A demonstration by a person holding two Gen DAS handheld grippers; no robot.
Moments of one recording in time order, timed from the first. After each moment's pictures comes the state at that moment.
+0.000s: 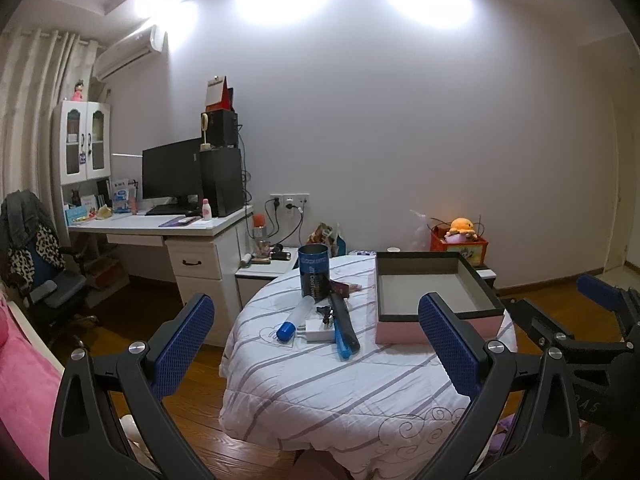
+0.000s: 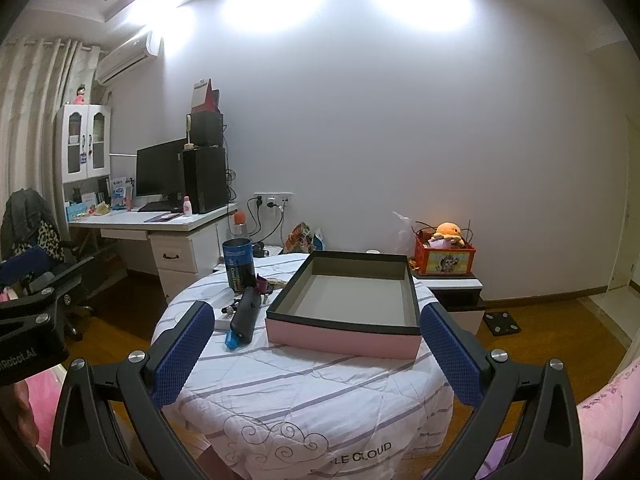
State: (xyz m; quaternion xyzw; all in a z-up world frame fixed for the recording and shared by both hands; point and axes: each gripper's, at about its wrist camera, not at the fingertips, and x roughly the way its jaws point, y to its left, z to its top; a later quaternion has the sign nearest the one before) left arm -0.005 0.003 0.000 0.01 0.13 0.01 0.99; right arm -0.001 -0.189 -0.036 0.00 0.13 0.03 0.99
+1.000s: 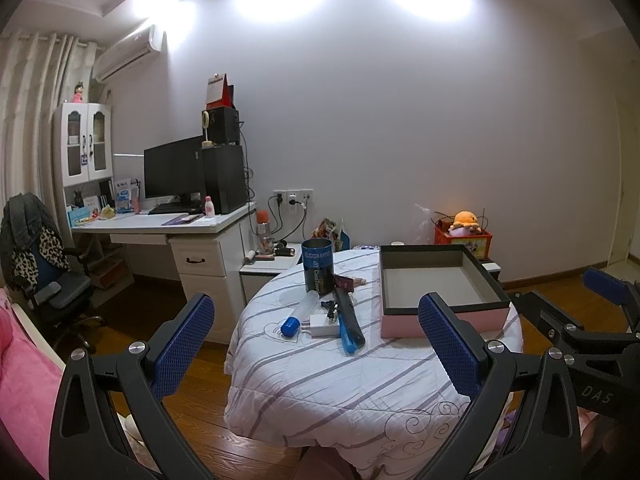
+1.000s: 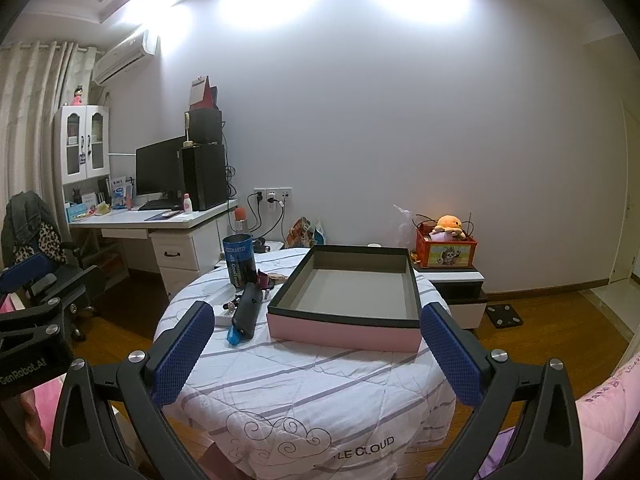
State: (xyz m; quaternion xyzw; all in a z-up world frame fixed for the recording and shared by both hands) left arm 0.000 0.001 -0.006 0.02 0.13 0.02 0.99; right arm 0.000 -0.191 -0.038 0.01 0.14 0.03 0.99
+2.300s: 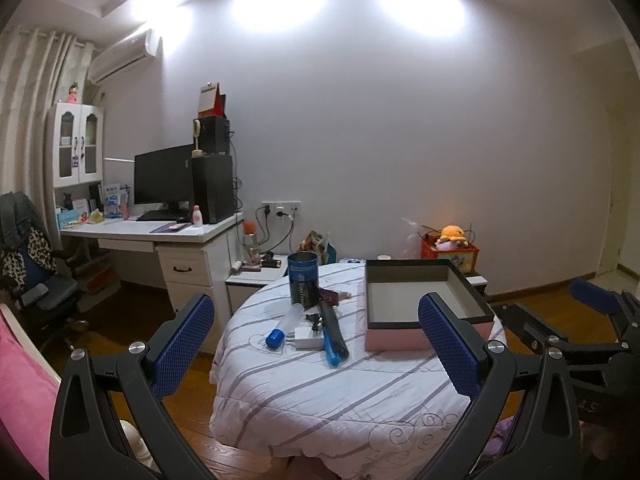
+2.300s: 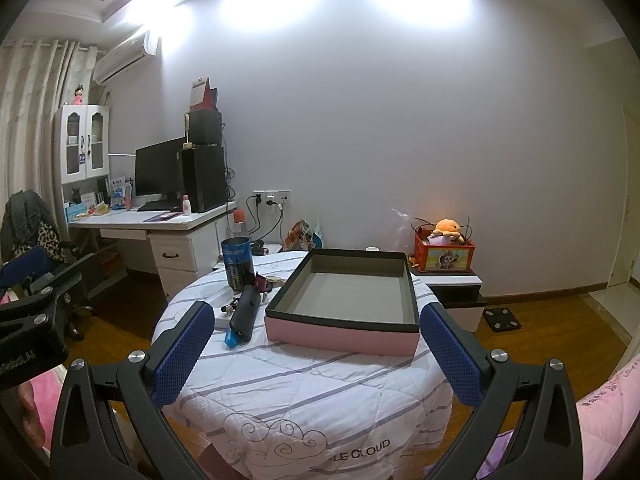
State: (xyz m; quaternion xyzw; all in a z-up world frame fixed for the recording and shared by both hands) left arm -0.004 -0.002 -0.001 0.01 0.11 -0.01 0.99; right arm 0.000 -0.194 -0.035 0.00 0.13 0.03 0.99
